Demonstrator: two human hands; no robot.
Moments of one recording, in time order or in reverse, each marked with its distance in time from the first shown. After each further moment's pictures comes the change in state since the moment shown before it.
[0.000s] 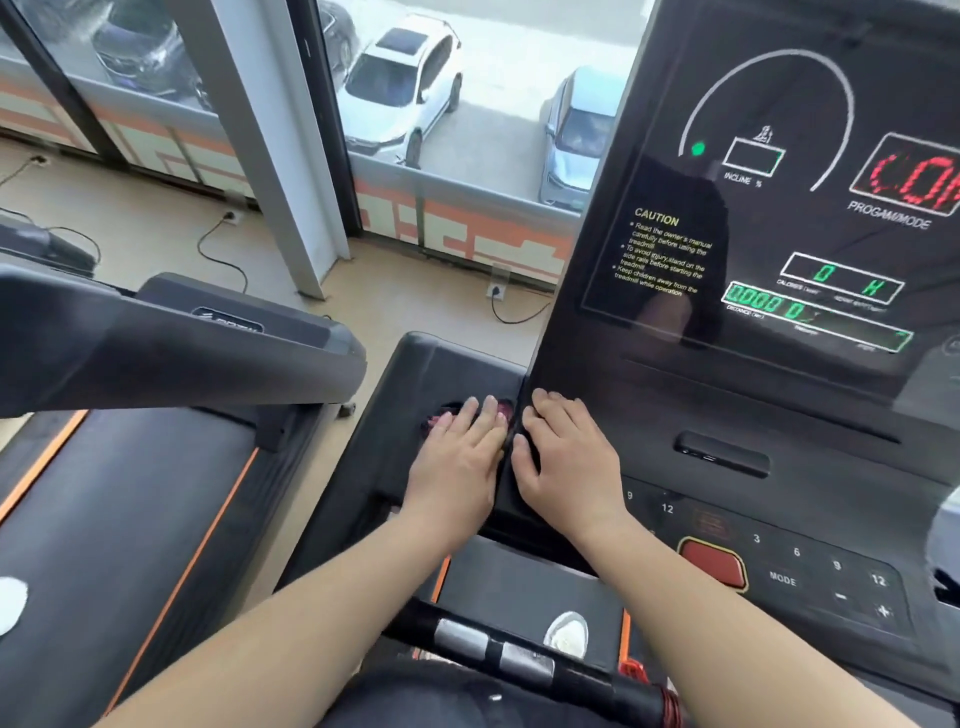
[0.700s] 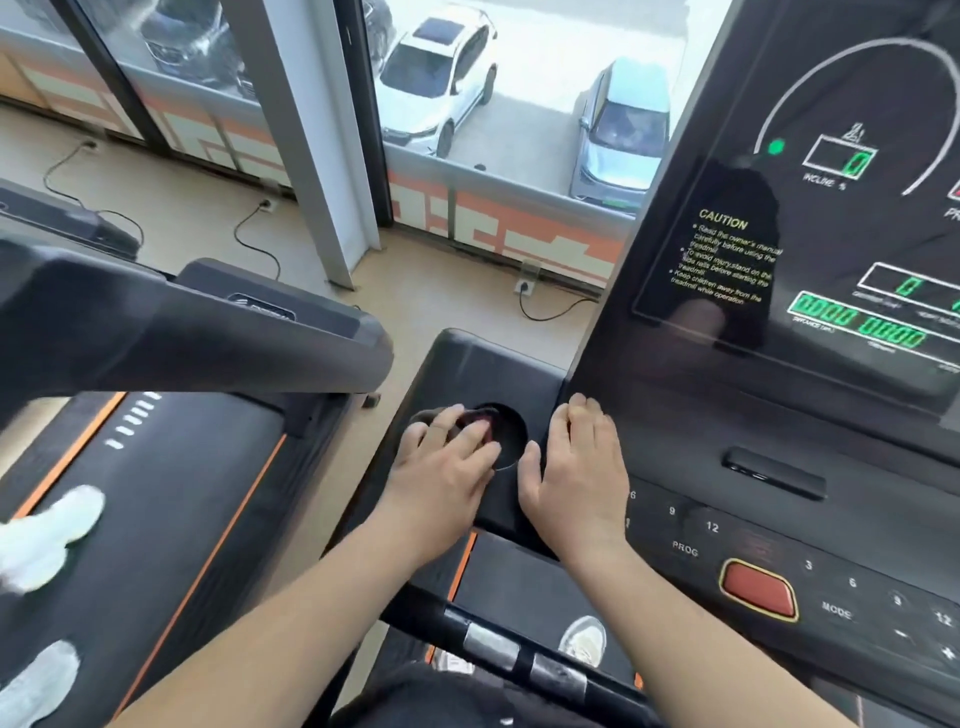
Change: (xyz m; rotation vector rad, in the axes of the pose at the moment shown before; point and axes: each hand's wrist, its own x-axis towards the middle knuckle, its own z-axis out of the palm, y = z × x) left_hand -0.039 -0.036 -0.033 0.199 0.050 -0.002; right_hand 0.000 -0.041 0.018 -0.140 -0.066 0.167
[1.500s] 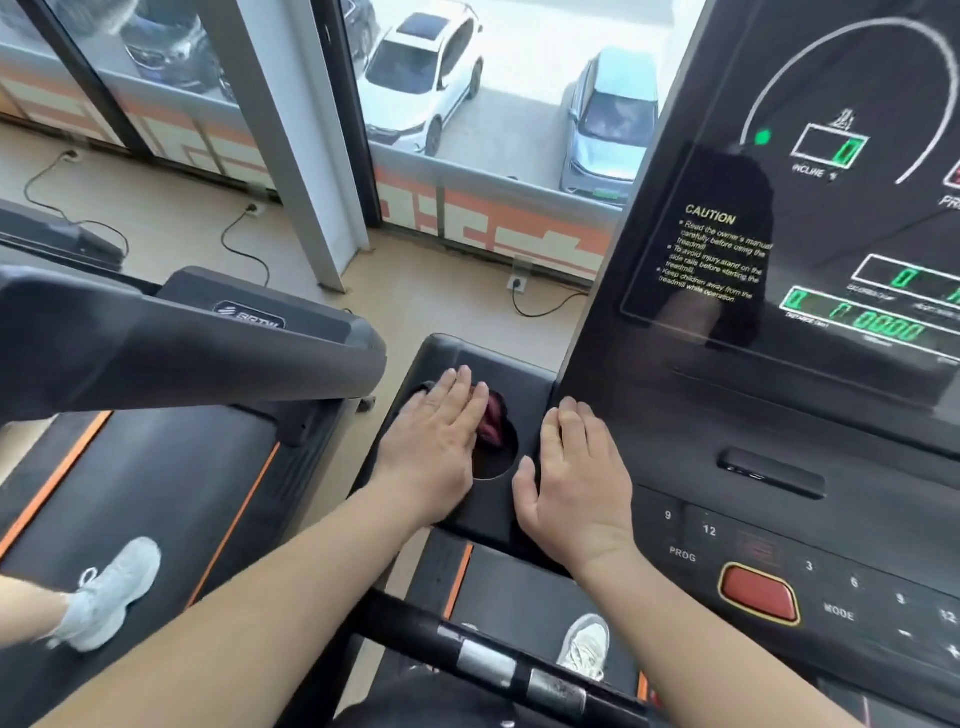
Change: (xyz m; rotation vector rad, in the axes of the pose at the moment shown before) left_hand 0.051 -0.015 0.000 -0.070 -0.236 -0.113; right_hand 0.001 0.011 -0.004 -0.037 -0.008 -0.081
